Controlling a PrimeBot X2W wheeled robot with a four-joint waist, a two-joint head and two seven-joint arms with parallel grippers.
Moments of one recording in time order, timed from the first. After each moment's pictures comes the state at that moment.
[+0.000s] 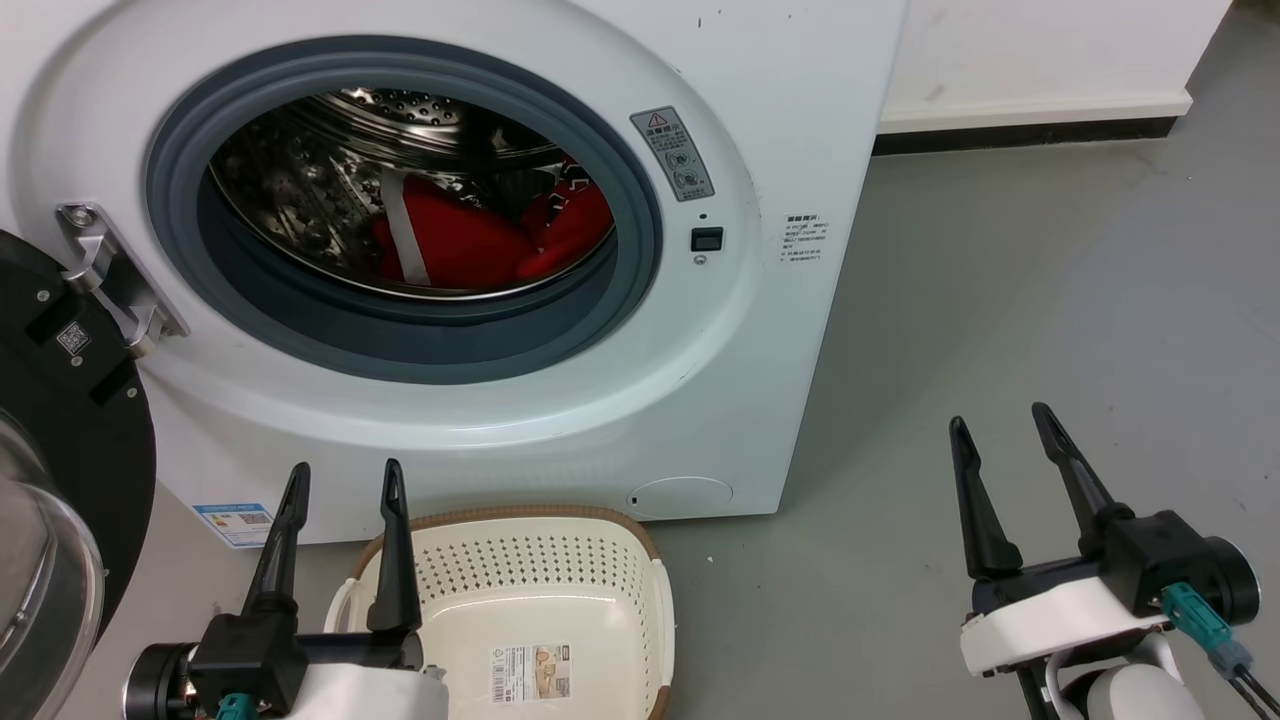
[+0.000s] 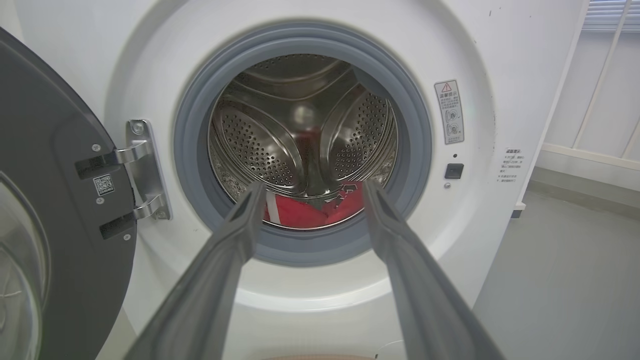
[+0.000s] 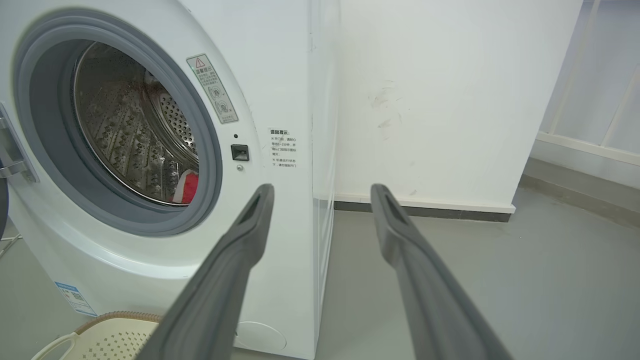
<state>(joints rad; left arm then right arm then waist) 0.08 0.05 -0.02 -0.11 -0.09 0.01 -0.26 -0.08 -0.05 0.04 0.12 0.04 0.13 -0.26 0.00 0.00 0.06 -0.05</state>
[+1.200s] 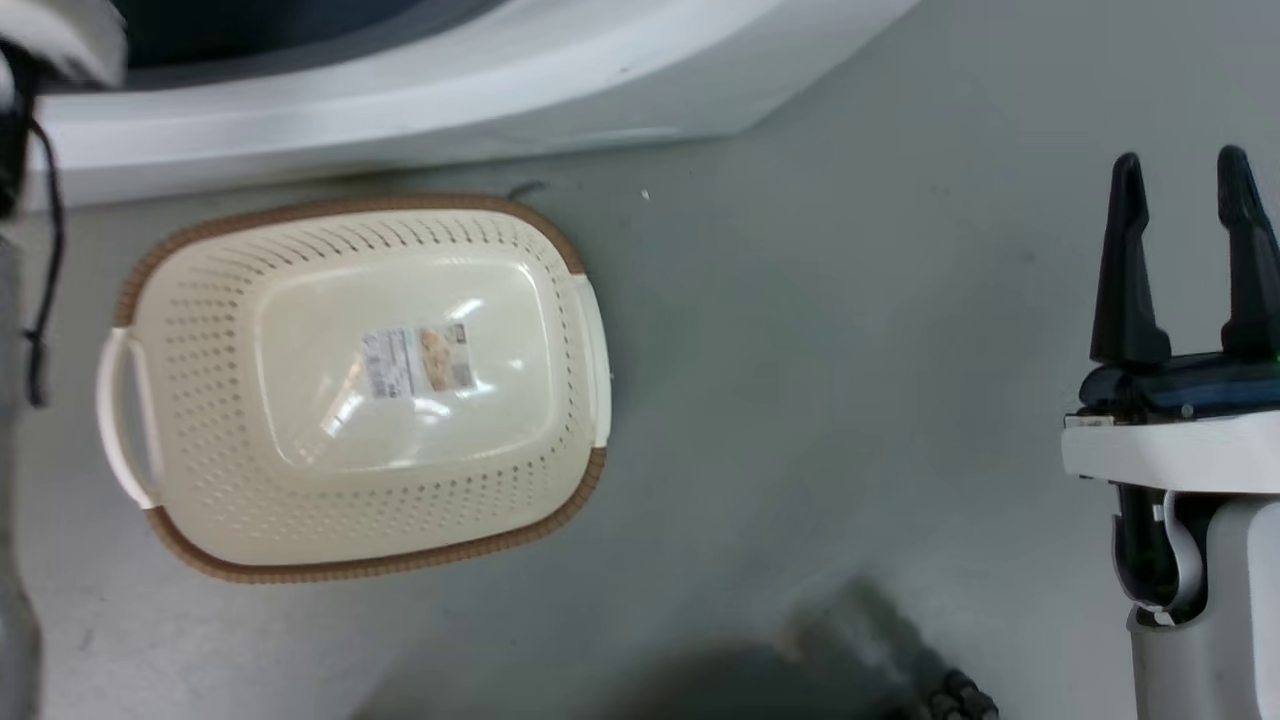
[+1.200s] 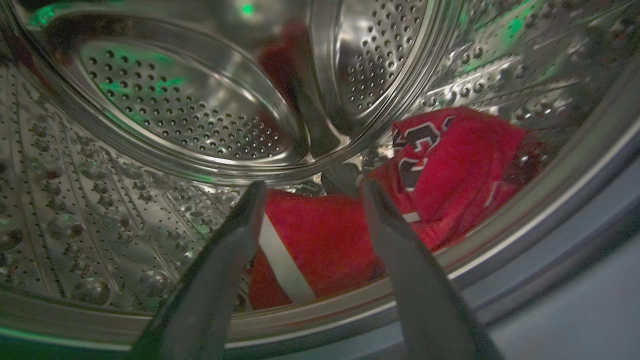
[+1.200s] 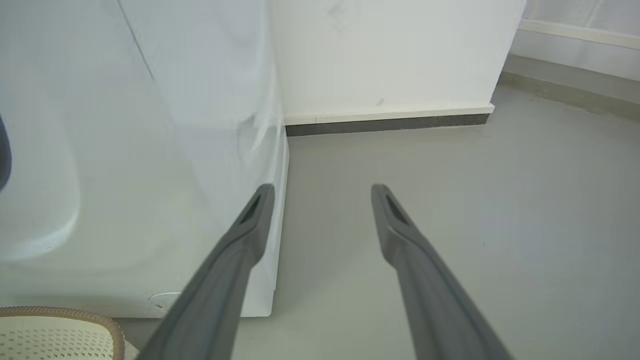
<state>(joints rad) -1.02 0.48 -0.12 0.40 -0.16 -0.13 -0.07 -0.32 -0.05 -0.07 -0.05 0.15 0.13 -0.26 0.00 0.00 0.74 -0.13</state>
